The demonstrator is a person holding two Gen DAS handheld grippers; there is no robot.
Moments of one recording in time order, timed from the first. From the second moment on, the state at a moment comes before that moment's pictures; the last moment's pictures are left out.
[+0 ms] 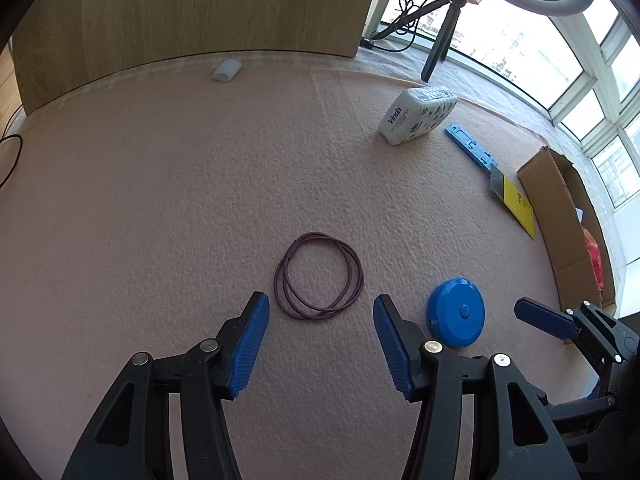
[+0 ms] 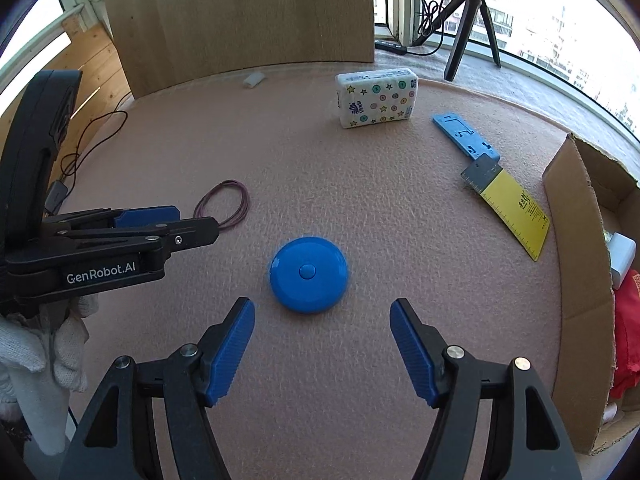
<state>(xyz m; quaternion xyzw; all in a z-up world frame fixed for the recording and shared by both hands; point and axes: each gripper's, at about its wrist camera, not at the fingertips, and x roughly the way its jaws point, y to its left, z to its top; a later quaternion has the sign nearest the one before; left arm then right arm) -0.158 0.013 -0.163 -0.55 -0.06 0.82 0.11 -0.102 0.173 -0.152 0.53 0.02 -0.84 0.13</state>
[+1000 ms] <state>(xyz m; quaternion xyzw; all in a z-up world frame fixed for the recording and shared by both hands) -0.170 0.017 -0.171 -0.53 0.01 0.84 0.10 -0.129 0.153 -0.182 0.53 0.08 -0.83 0.11</state>
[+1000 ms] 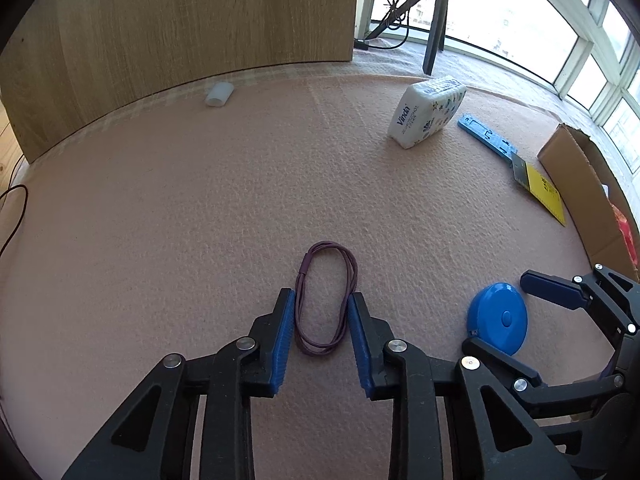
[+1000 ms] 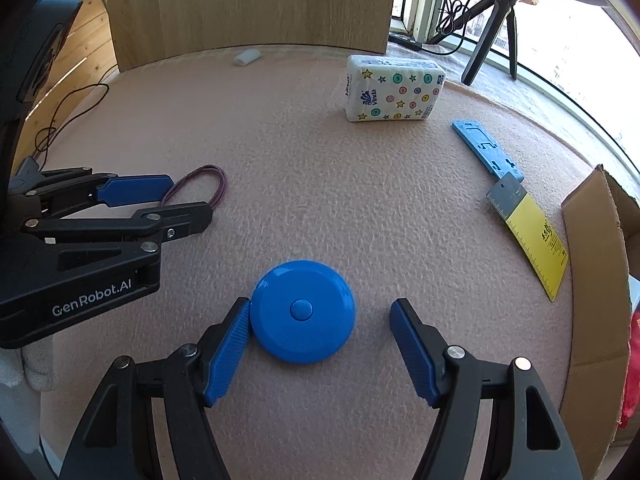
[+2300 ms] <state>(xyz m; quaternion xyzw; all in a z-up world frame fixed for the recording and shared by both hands) -0.149 0.034 -0.083 -0.45 -0.06 0.87 0.16 -0.120 0.218 -0.110 0.46 0.04 -0.88 0.10</state>
